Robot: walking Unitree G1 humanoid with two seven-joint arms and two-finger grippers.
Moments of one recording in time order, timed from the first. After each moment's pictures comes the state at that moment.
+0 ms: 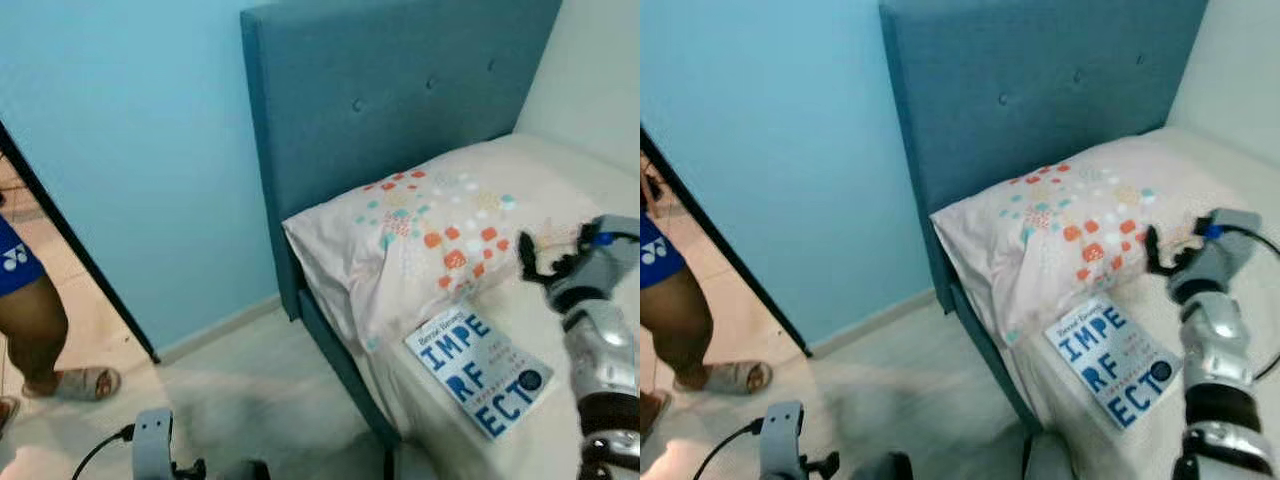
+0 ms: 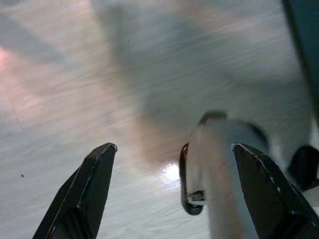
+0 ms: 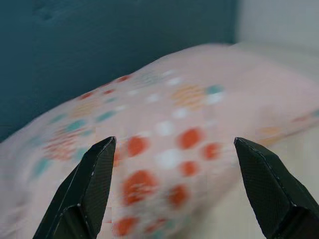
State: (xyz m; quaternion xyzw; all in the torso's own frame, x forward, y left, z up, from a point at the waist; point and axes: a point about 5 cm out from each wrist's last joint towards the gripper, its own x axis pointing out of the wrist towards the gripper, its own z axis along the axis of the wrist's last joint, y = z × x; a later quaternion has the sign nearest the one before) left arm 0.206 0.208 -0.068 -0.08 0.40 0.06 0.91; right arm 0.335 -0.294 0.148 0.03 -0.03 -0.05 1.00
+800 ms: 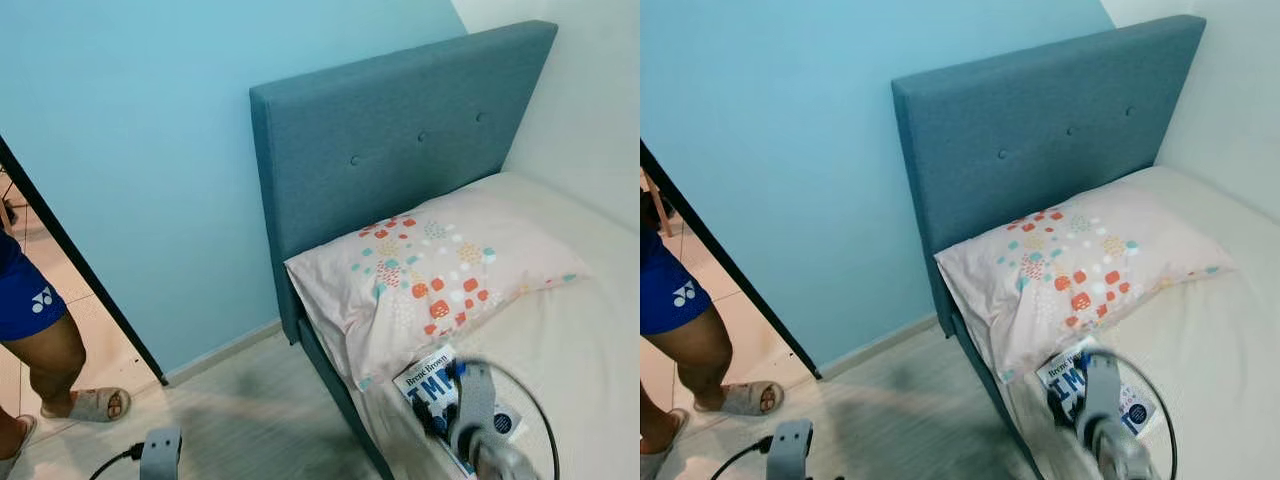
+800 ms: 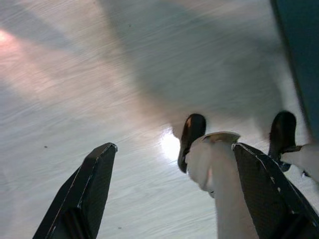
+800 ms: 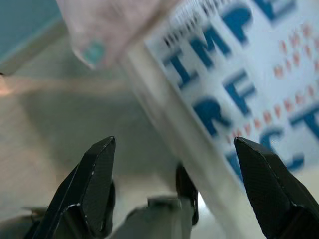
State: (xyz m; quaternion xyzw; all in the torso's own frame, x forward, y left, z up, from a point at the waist) left arm 0.176 0.203 -0.084 -0.06 0.45 0.04 0.89; right arm 0.231 -0.234 -0.043 0.05 0.36 -0.01 0.93
